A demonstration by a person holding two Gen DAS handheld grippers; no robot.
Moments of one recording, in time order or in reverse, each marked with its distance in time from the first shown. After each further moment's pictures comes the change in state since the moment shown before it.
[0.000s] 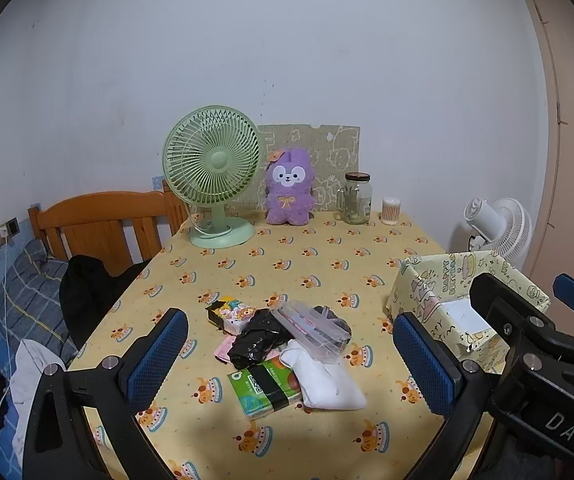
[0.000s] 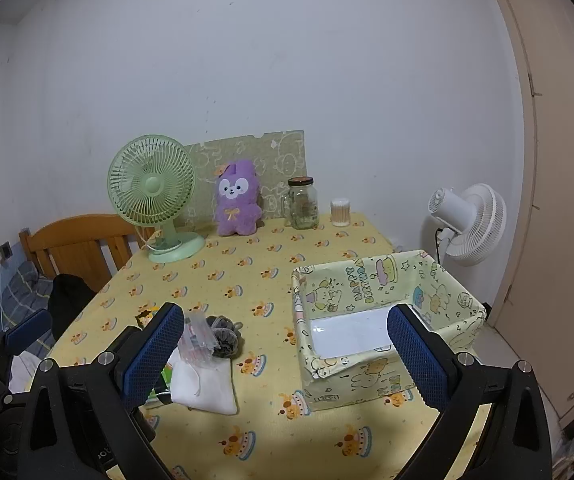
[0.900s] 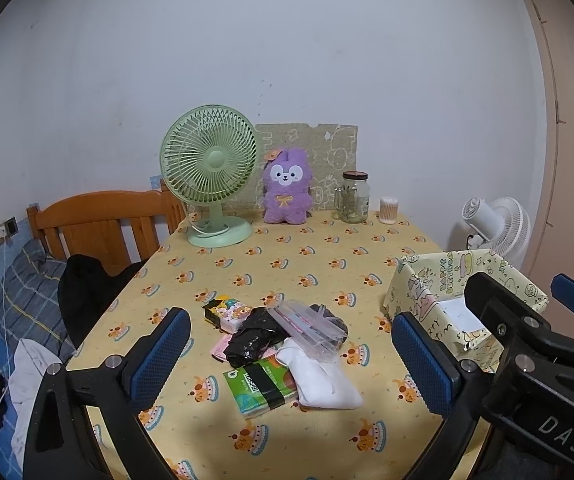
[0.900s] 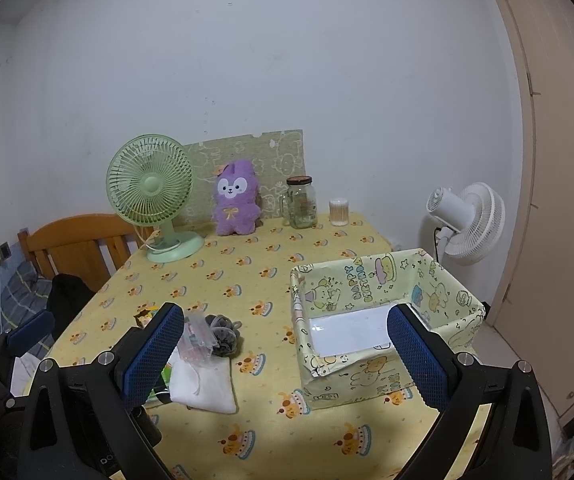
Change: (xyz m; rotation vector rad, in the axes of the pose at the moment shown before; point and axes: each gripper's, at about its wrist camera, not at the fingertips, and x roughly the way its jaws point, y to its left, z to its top) left arm 0.001 -0.002 -0.003 0.000 0.002 -0.007; right arm 0.000 0.001 0.000 0.001 0.003 -0.005
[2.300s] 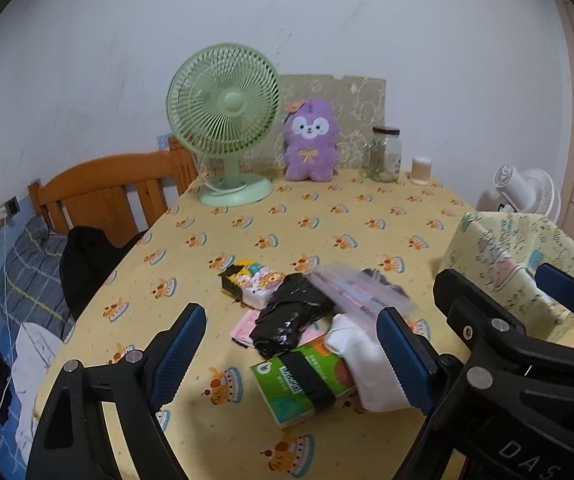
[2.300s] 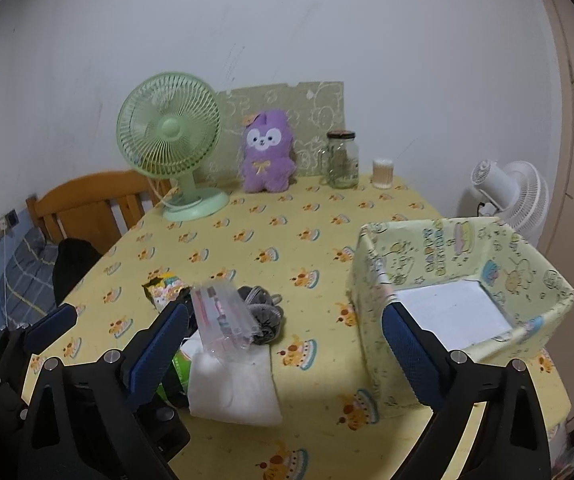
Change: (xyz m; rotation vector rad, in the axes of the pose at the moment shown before) left arm 0.074 0.034 -0.027 -0.005 0.132 0.056; right arm 0.087 0.052 -0.025 -0.054 0.136 0.072
